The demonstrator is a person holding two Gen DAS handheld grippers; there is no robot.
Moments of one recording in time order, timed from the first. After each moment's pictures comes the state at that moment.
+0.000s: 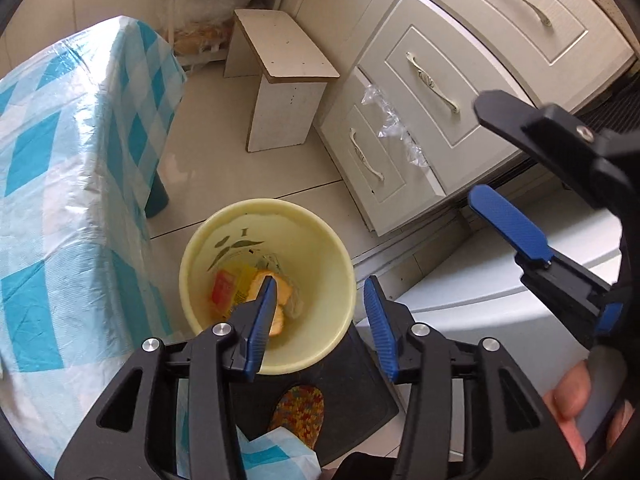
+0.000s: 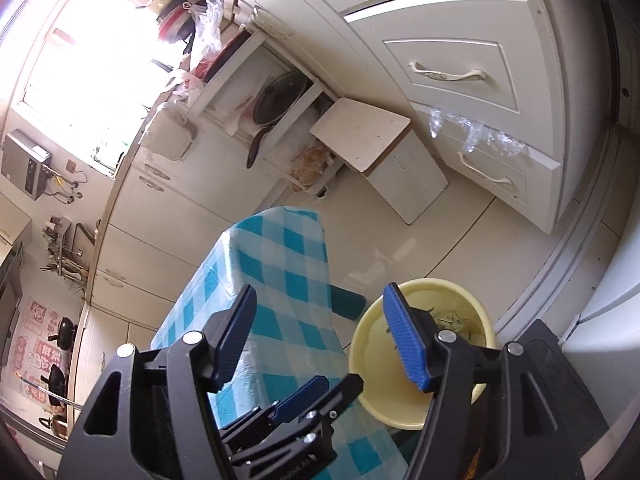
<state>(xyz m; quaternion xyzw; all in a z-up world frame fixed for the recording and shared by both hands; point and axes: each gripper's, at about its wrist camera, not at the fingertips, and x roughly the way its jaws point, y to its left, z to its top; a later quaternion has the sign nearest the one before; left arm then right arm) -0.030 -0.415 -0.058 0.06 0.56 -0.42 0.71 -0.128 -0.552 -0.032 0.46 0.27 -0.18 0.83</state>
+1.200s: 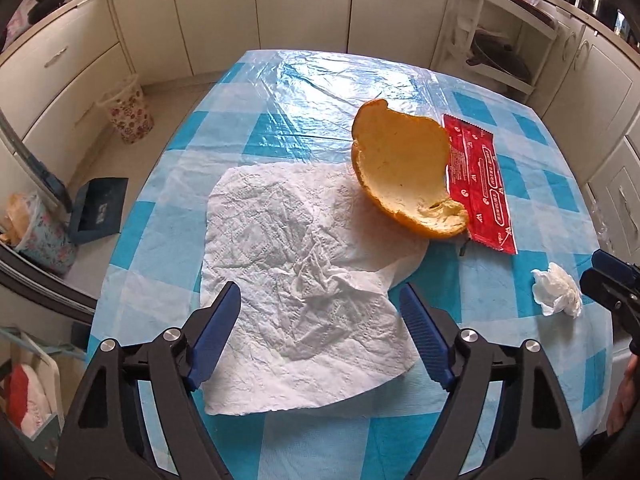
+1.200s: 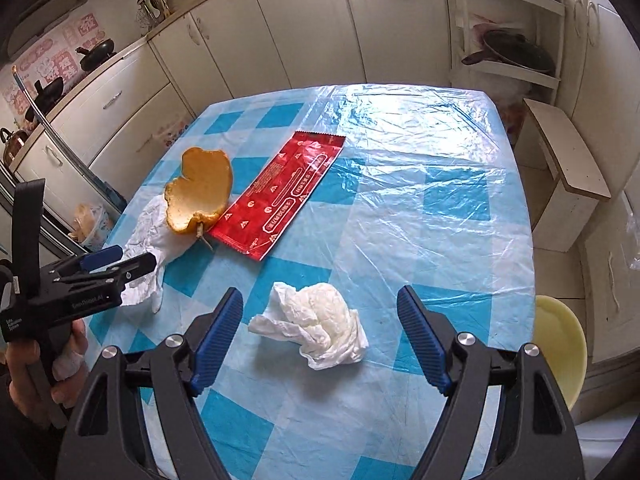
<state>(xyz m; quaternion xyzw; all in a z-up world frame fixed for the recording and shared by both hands) 0.101 -0.025 -0.044 0.04 0.51 -0.11 0.85 0.023 -0.285 -0.041 0.13 0.45 0.04 0.88</state>
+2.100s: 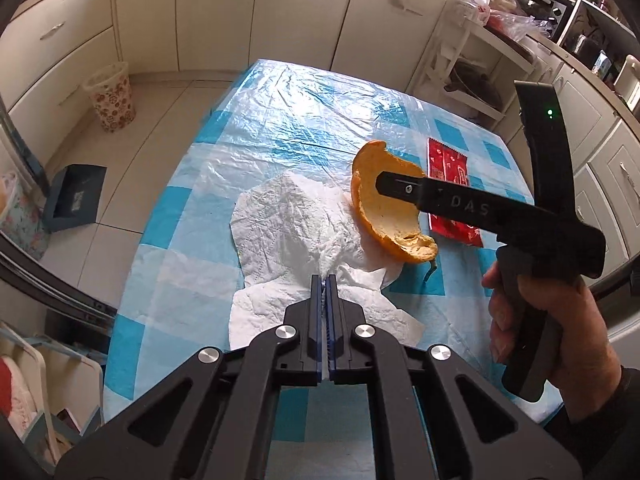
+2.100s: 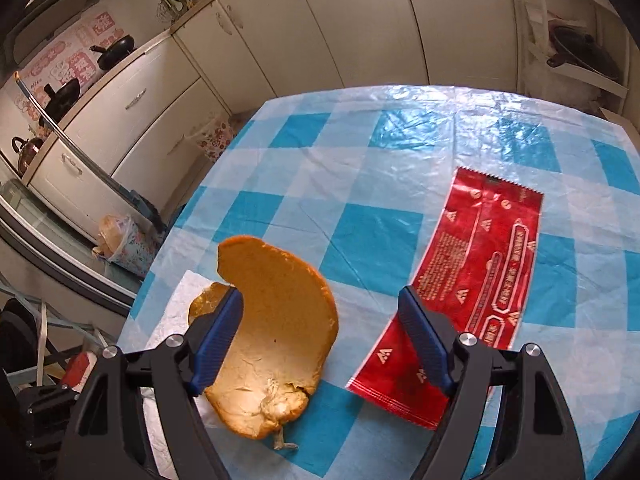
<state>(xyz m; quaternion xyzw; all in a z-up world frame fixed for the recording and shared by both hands) 0.083 0.037 -0.016 -0.02 0.50 -0.17 0.85 0.143 -0.177 -0.068 0.15 0.46 0.12 0.87</state>
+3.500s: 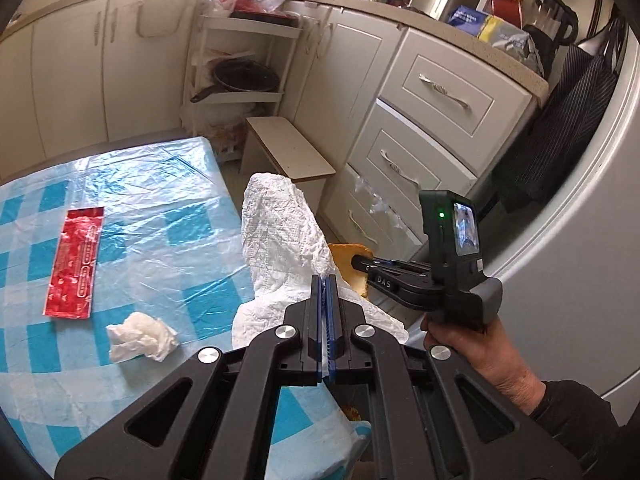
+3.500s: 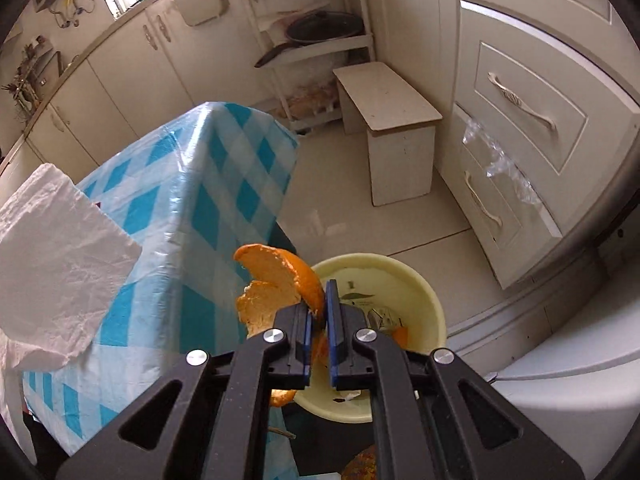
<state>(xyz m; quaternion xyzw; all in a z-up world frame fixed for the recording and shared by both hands) -0.040 -0.264 0.054 0.04 0.42 -0.46 0.78 -0.072 -0.491 -0.077 0.22 0.45 -0.19 0.85</state>
